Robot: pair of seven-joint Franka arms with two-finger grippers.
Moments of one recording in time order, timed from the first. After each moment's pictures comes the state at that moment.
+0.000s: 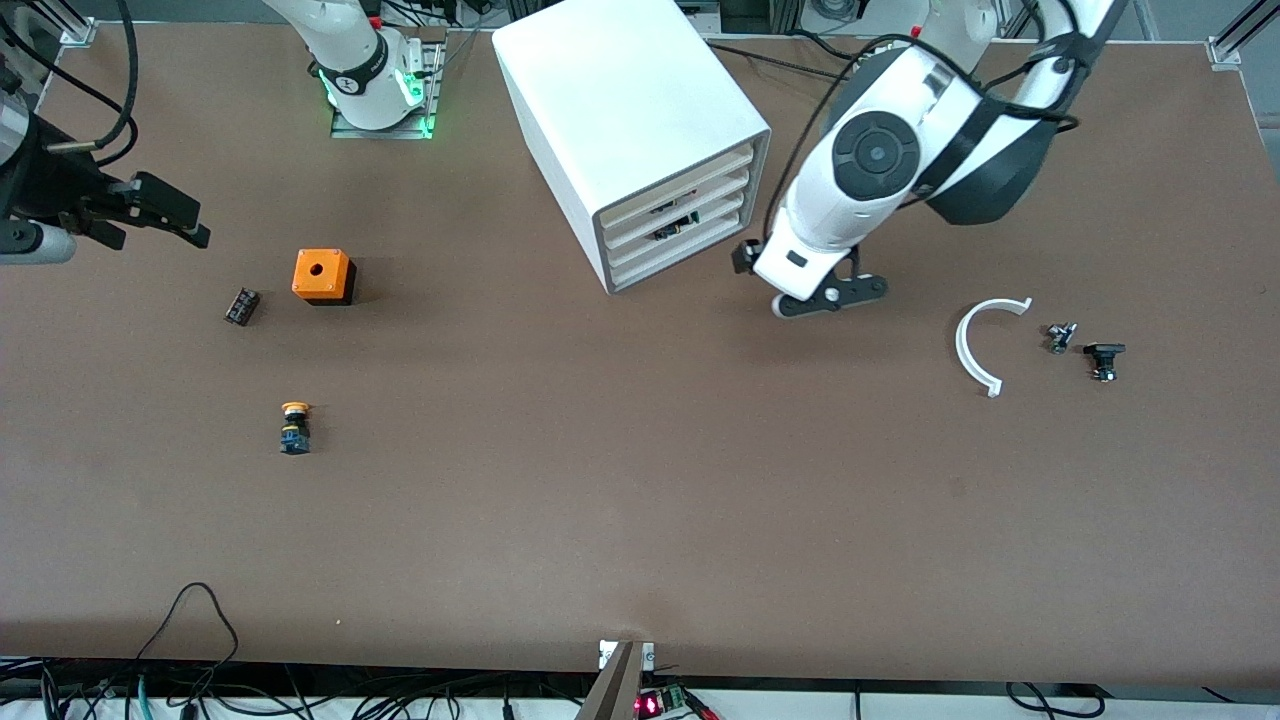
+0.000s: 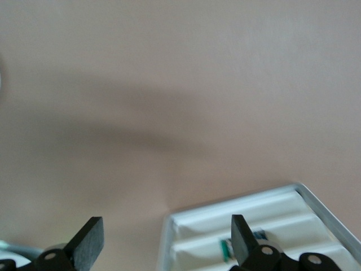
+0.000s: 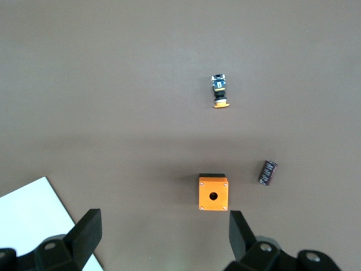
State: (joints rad) left arm 0.09 0.30 -0.69 -1.69 0.08 1.75 -0.81; right arm 0.05 0.00 -0.01 -1.58 0.04 1.56 0.05
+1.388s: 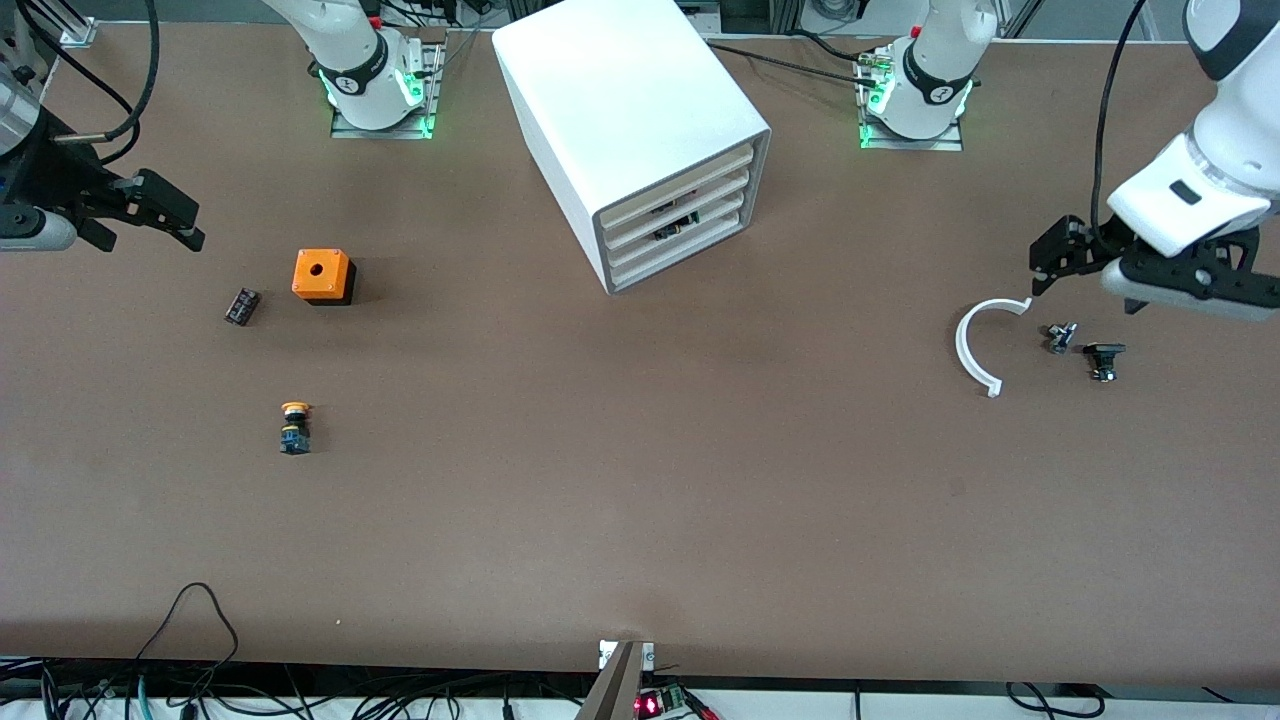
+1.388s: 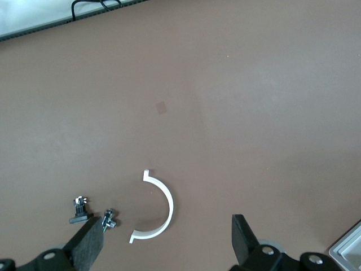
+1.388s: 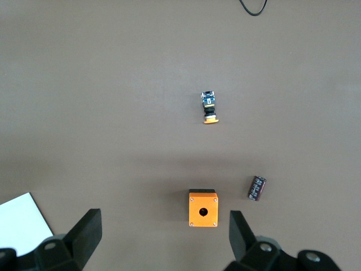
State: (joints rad) left arm -0.02 -0.03 -0.08 -1.73 0.04 1.80 0.12; right arm 0.05 -0.04 0.01 -1.64 0.01 1.66 0.05
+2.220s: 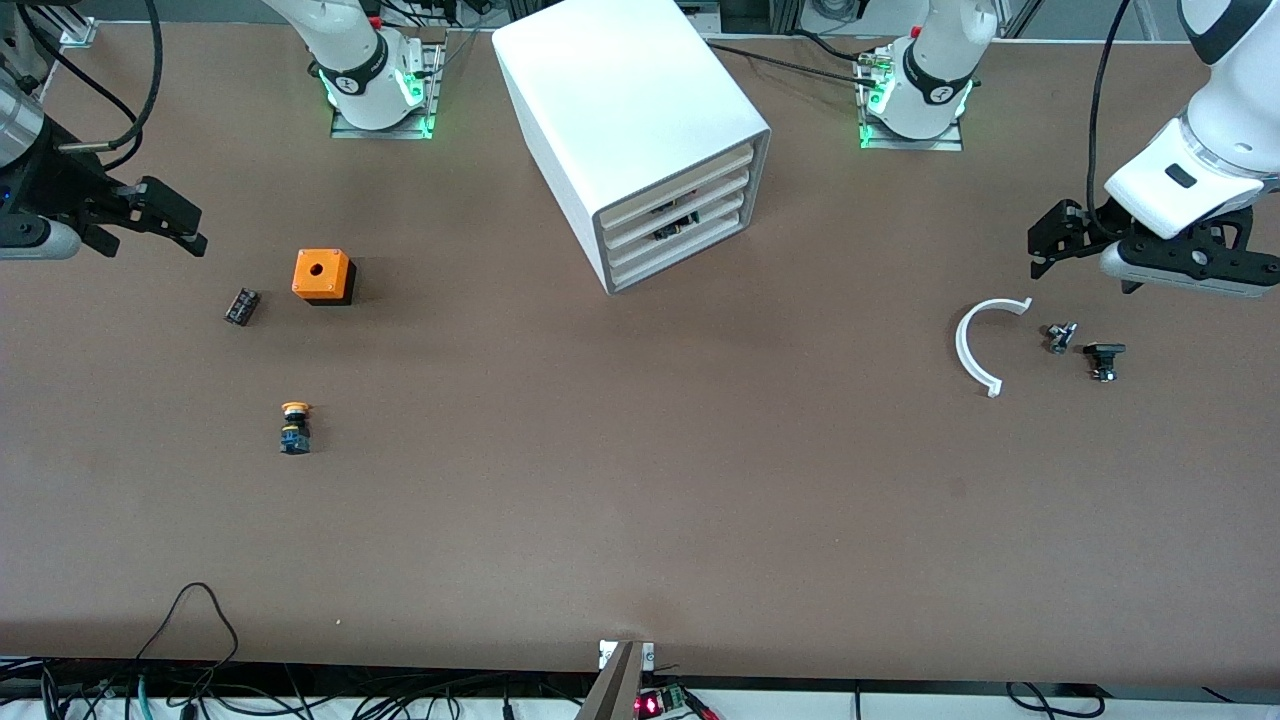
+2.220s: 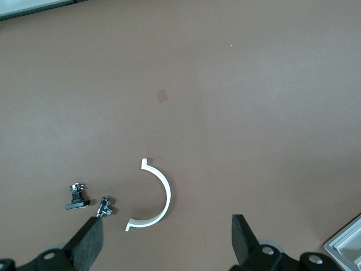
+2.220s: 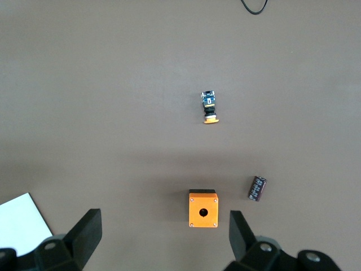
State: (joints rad) left arm -0.03 -0.05 -0.07 -1.75 0.04 1.79 0.09; right arm 0.05 -0.03 0.01 -1.64 0.01 1.66 0.05
